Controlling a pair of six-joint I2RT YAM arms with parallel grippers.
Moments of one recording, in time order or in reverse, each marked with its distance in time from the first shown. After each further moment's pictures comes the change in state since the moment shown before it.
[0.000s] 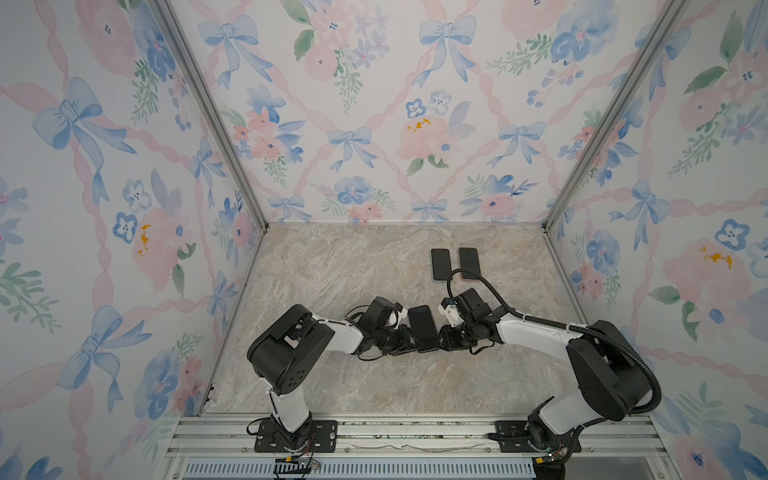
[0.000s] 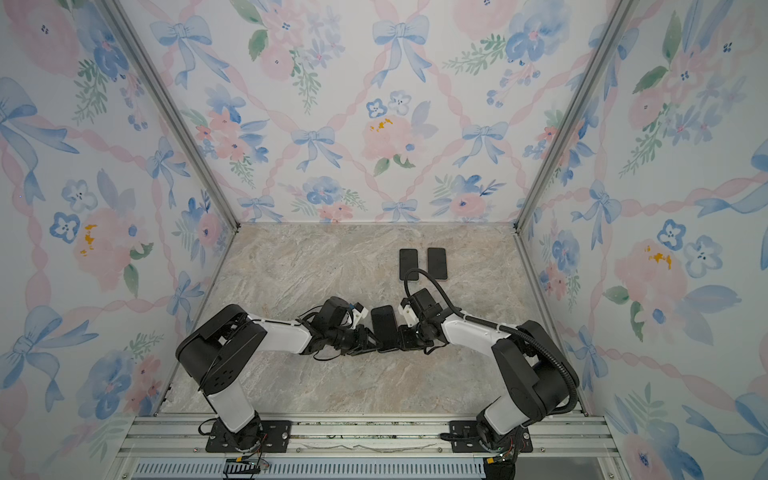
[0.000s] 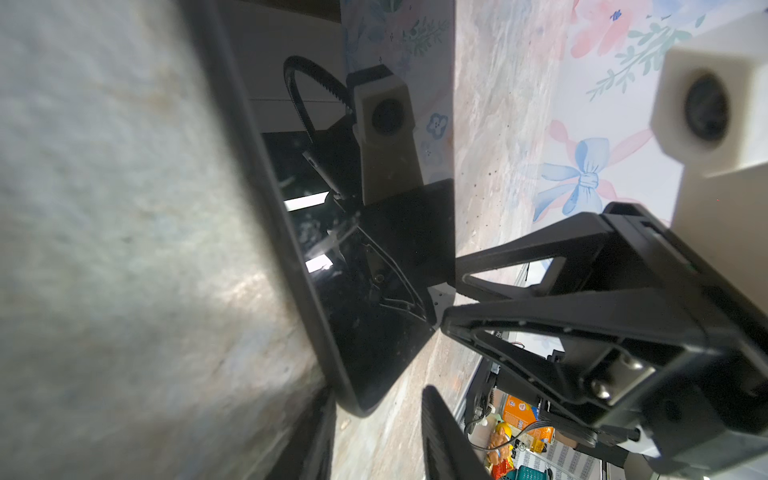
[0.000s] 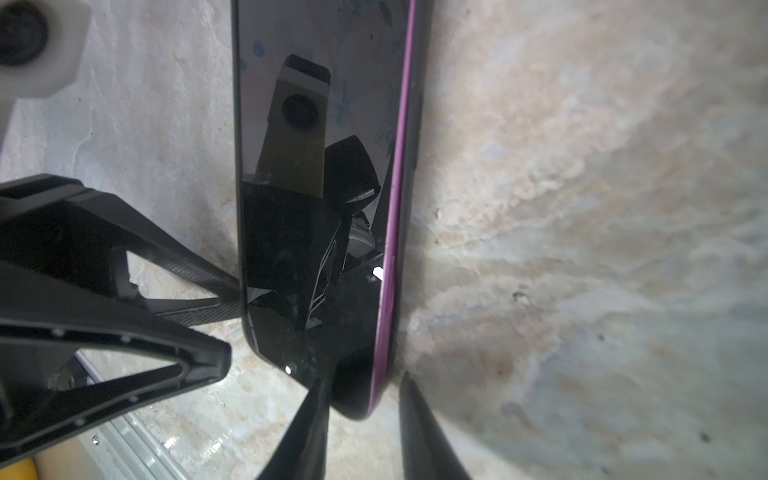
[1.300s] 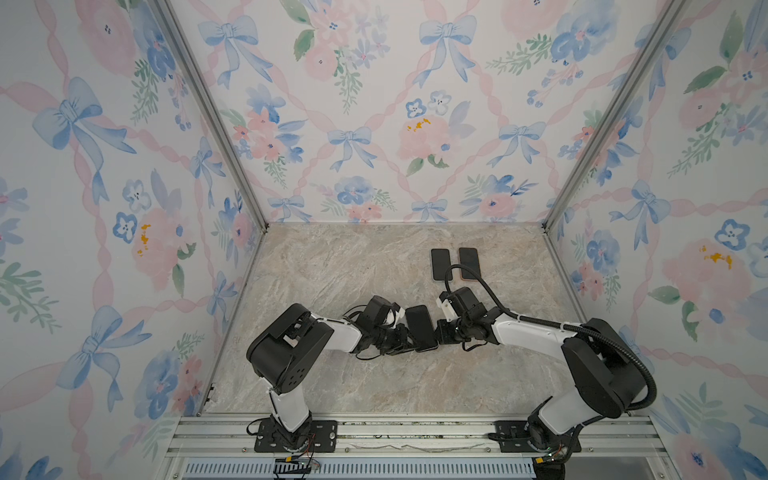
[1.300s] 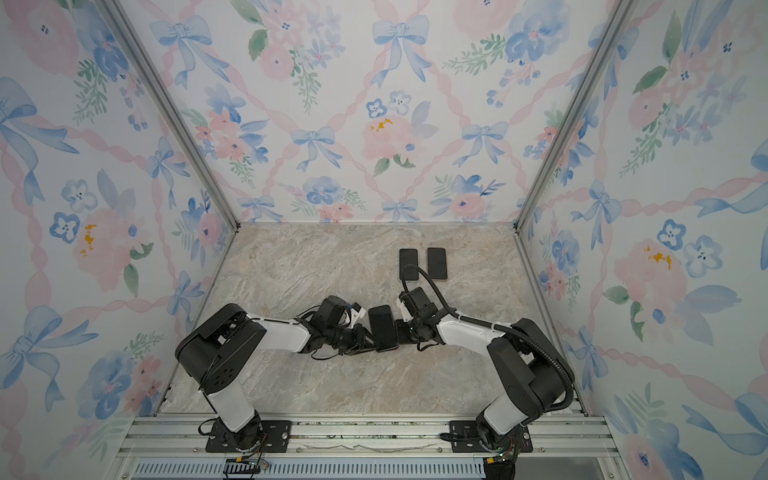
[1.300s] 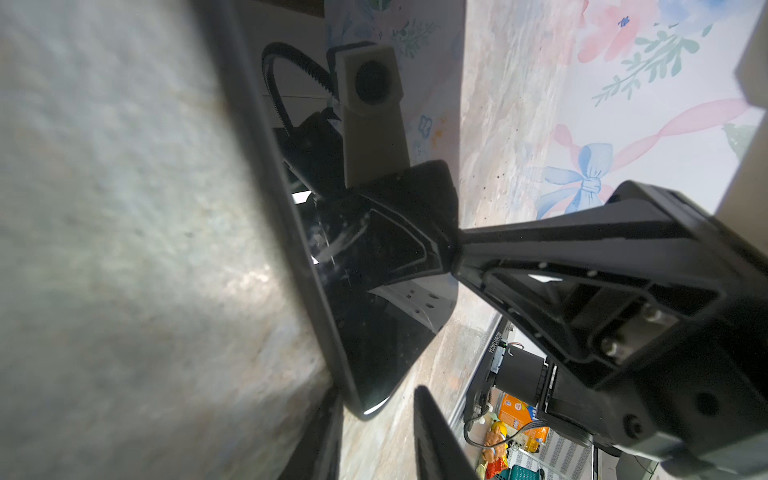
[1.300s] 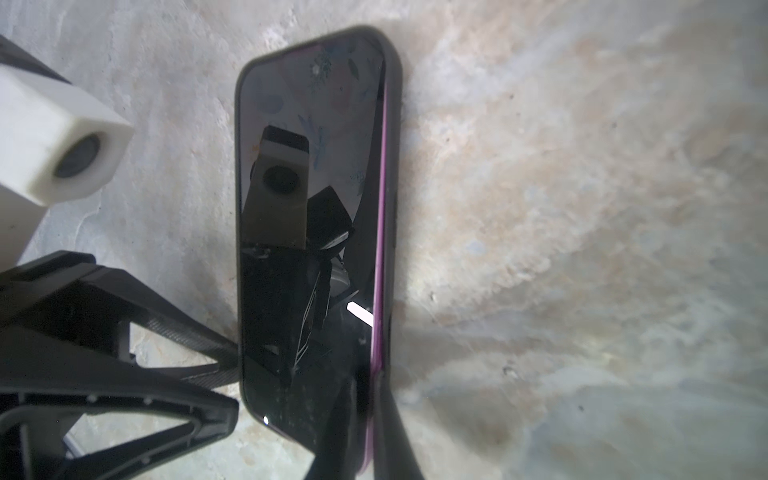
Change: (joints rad) left arm 0.021 0.003 0.000 -0.018 0.018 0.000; right arm 0.056 0.050 0.006 0.135 0.124 0.088
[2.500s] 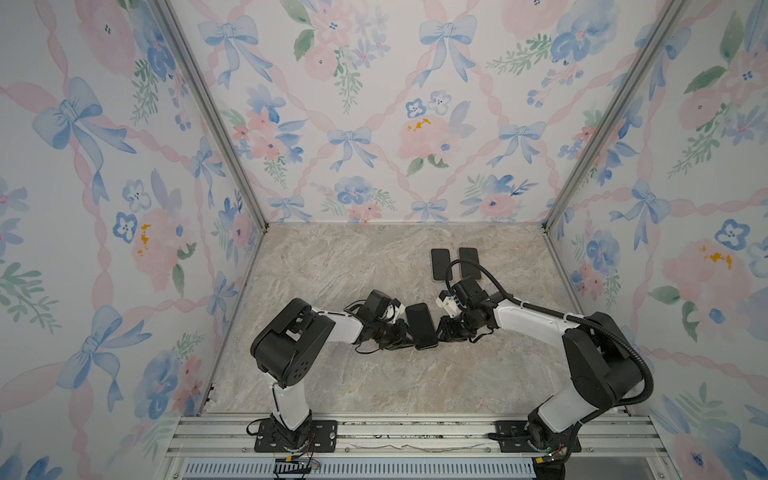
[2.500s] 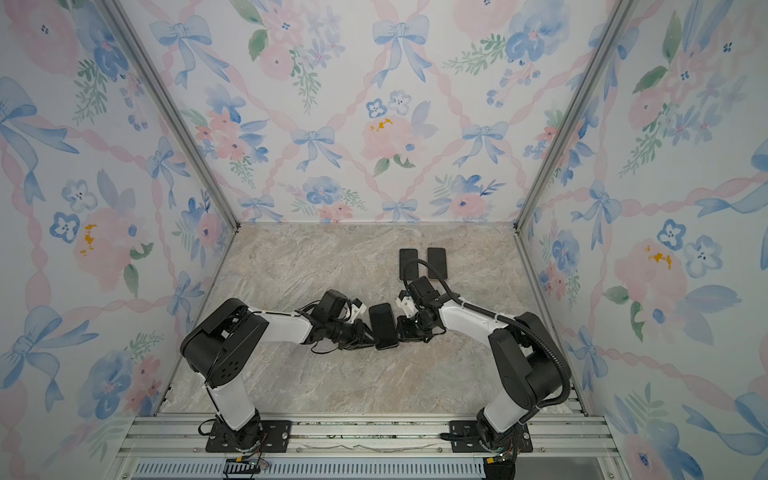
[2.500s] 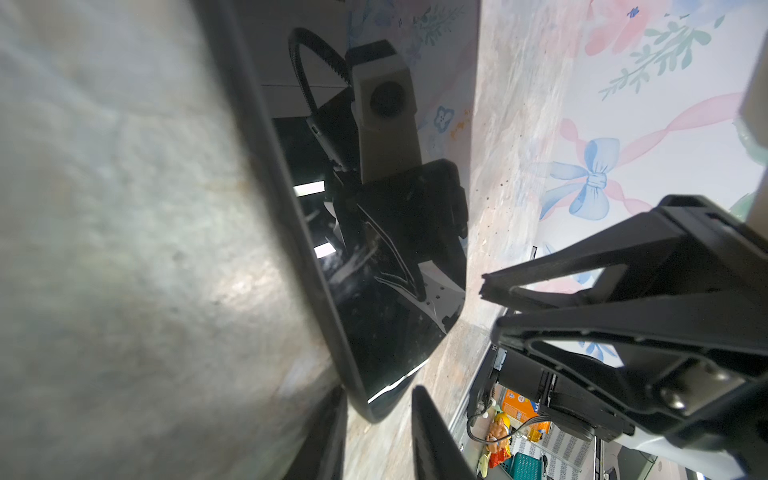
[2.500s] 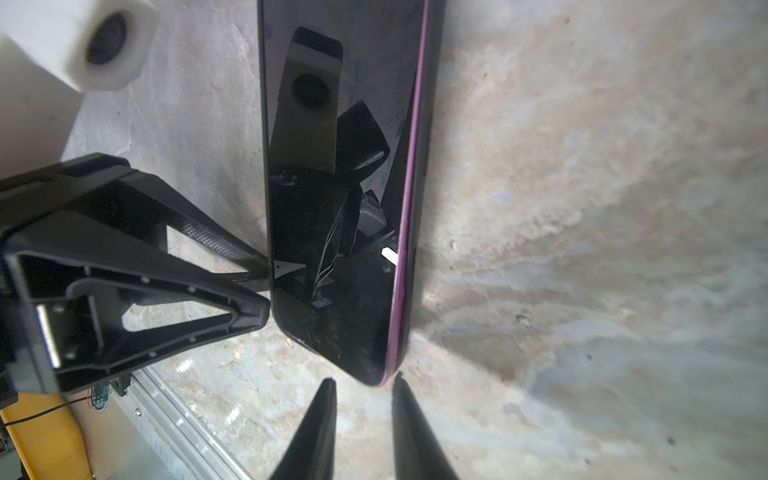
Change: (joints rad) left arm 0.051 0.043 0.082 -0.122 0.040 0.090; right arm -0.098 0.024 0.138 -0.298 -0.194 -0.147
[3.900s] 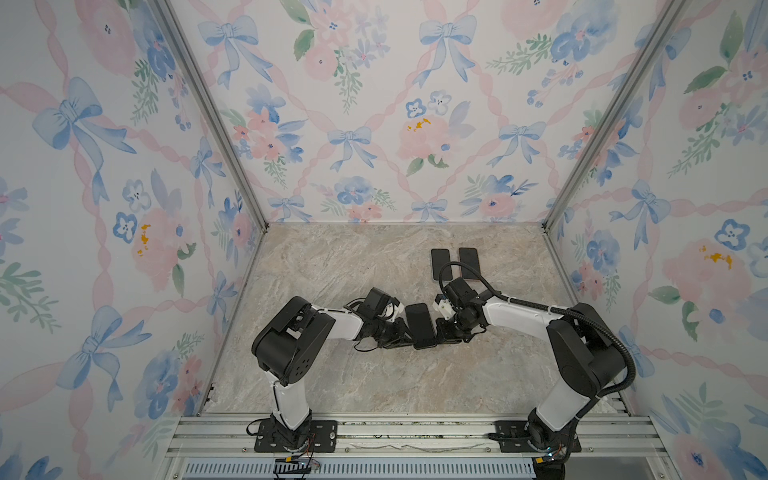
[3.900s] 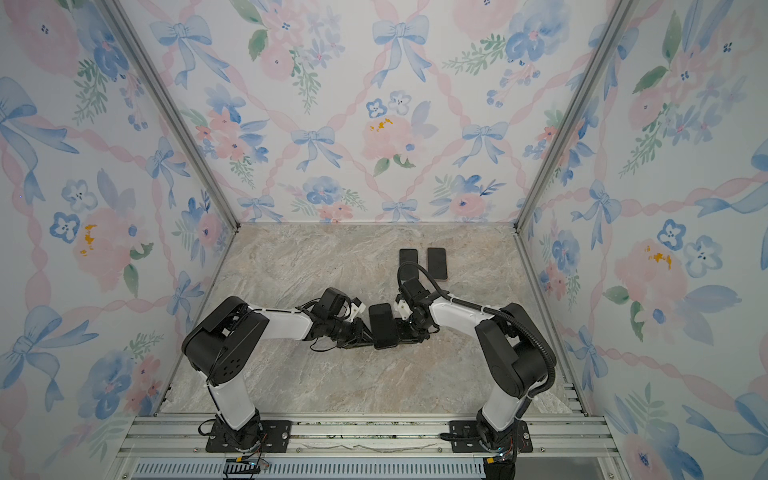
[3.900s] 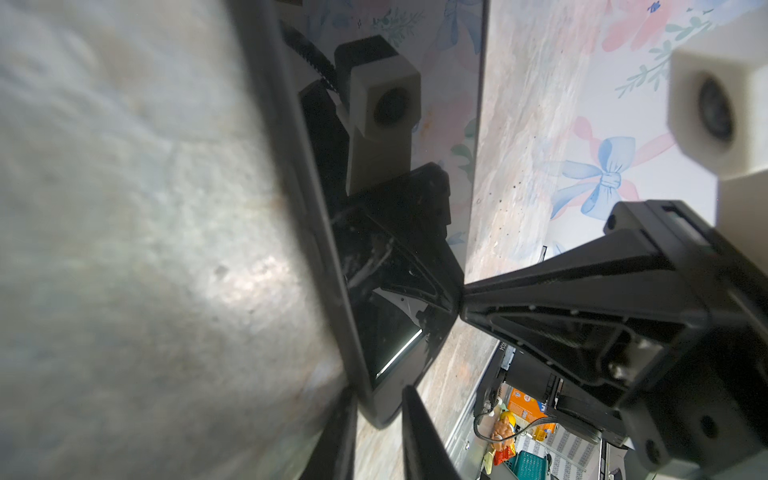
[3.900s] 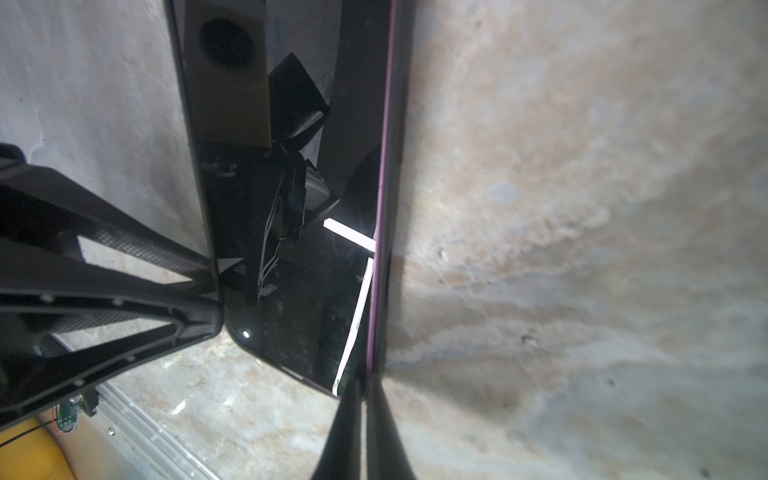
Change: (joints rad) left arm 0.009 0.015 0.032 -0.060 0.002 0.037; right arm 0.049 0.104 0.056 -0.048 0.063 0.038
